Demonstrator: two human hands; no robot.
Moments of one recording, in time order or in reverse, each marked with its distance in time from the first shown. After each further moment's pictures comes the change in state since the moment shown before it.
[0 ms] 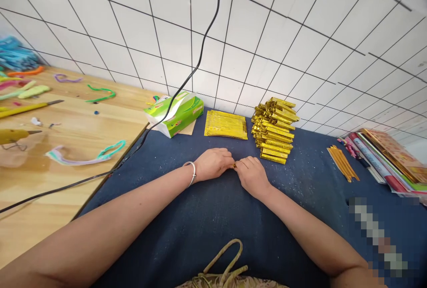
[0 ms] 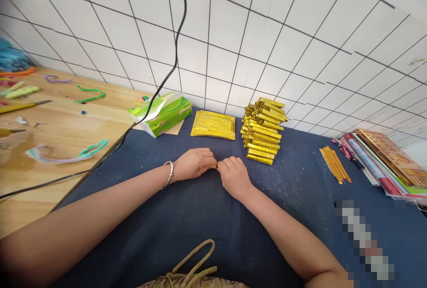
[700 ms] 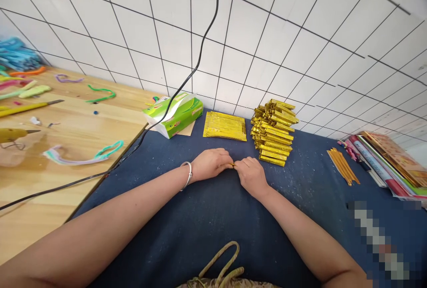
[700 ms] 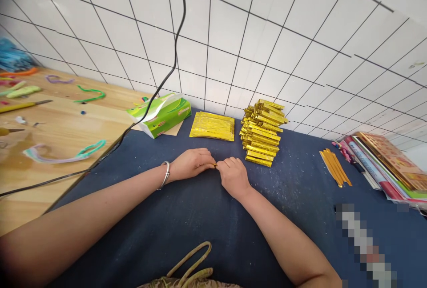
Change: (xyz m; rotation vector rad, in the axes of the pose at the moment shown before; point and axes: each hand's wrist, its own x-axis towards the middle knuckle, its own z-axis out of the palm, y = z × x) left_hand 0.000 -0.001 -0.001 -0.142 0.030 -0.083; right_hand -0.001 0.010 0.009 0.027 0.056 0.051
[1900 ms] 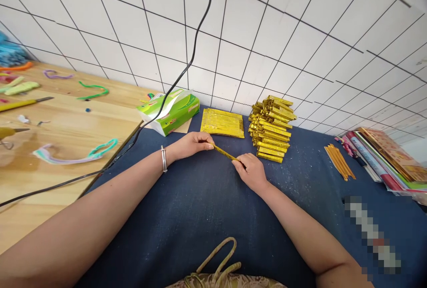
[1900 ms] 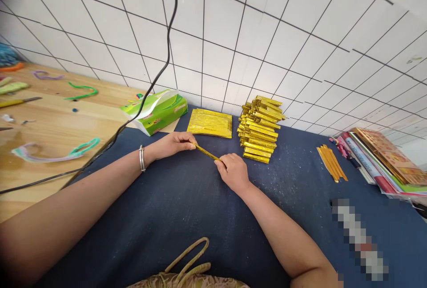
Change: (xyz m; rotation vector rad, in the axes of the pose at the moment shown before) left_hand -0.017 -0.059 -0.026 -0.644 0.032 -0.371; right_hand 0.002 0.005 -0.004 0.277 -0.008 0.200
